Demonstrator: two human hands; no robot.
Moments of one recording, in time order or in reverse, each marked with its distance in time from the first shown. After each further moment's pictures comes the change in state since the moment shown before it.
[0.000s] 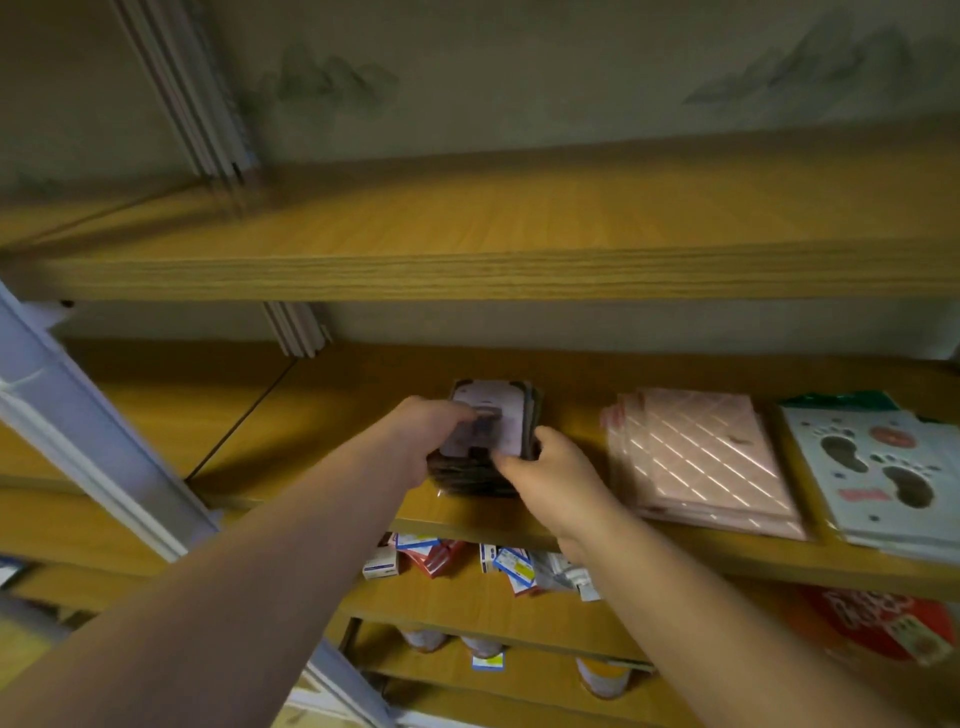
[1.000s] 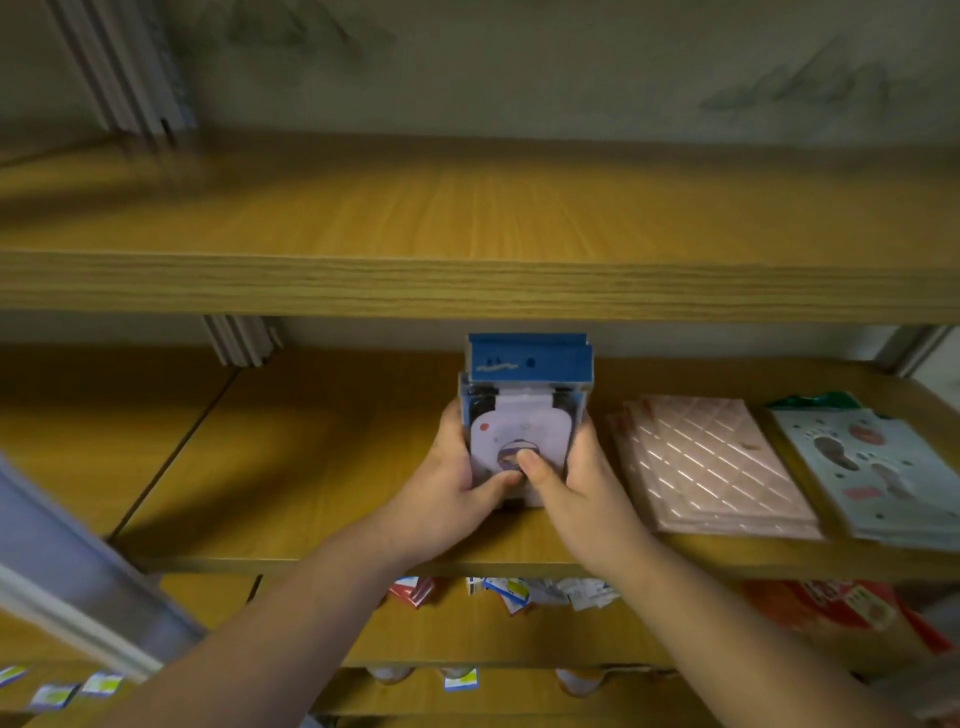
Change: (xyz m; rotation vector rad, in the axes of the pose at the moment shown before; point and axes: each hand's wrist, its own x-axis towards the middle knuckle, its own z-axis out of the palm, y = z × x) left_hand 0.011 -0.040 -0.026 0.200 -0.453 0.770; right_hand 0.016 0.015 0.012 -0.151 0.151 -0.295
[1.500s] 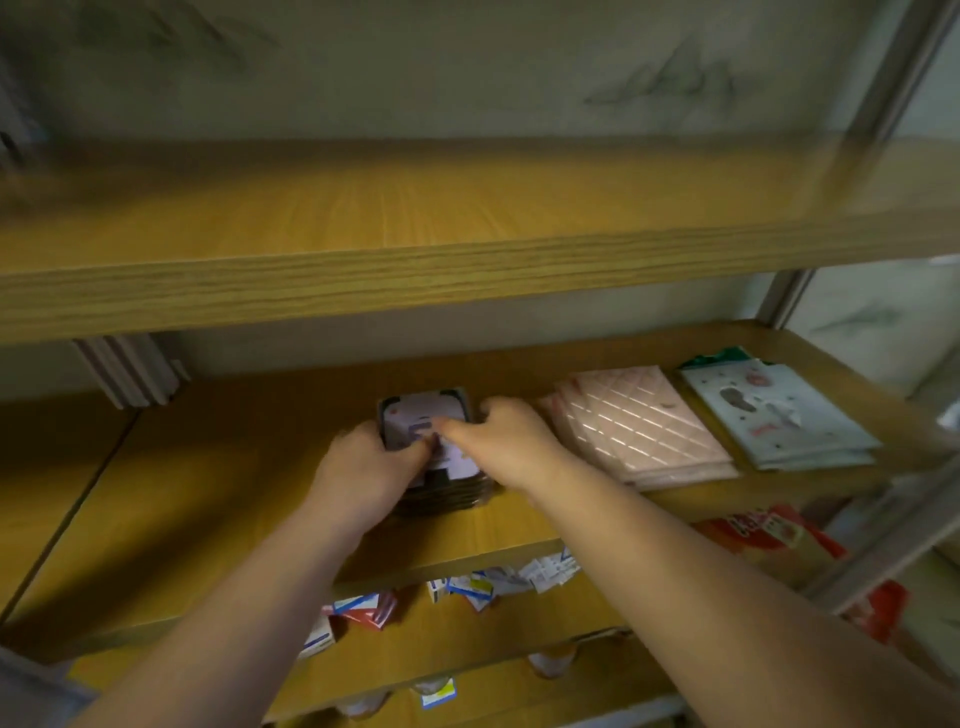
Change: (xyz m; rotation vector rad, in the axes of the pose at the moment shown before) left_hand 0.025 -0.002 -0.017 0.334 0.176 -0.419; right_hand 0.042 -0.024 0.005 -0.432 0.075 0.387
